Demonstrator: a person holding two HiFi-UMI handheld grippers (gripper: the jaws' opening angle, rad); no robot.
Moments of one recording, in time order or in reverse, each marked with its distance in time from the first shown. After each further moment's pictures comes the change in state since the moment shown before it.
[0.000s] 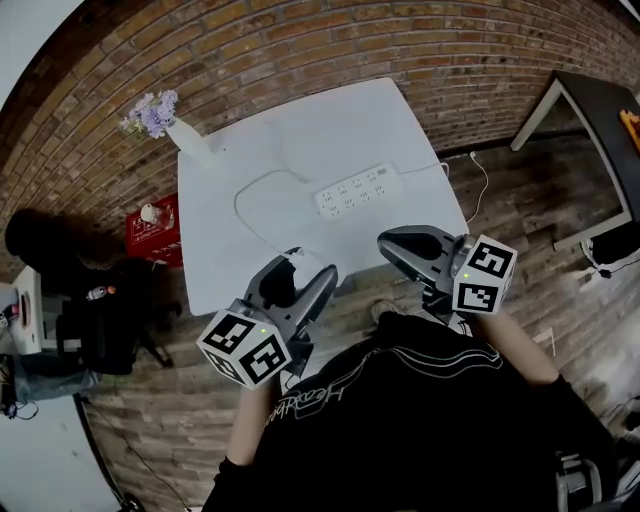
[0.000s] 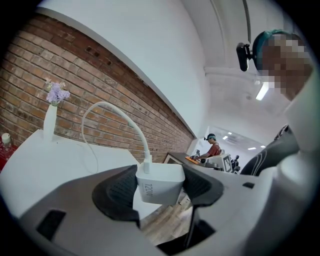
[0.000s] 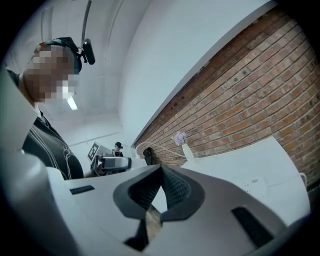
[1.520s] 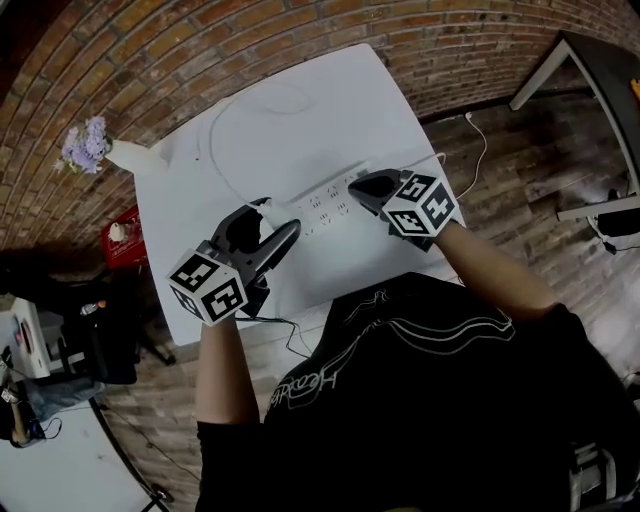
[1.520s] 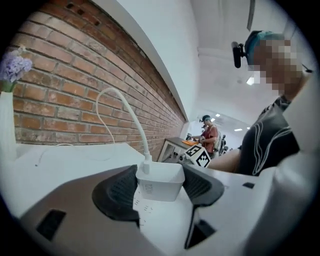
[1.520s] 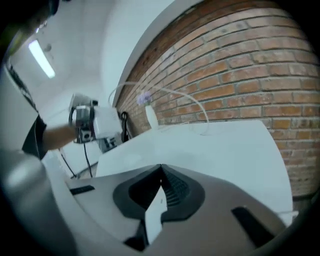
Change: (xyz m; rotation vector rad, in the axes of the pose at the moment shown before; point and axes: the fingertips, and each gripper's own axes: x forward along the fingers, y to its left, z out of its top) left arm 0.159 0.137 -0.004 0.153 0.174 -0.132; right arm 0.070 -0.266 -0.103 -0.099 0.426 -0.164
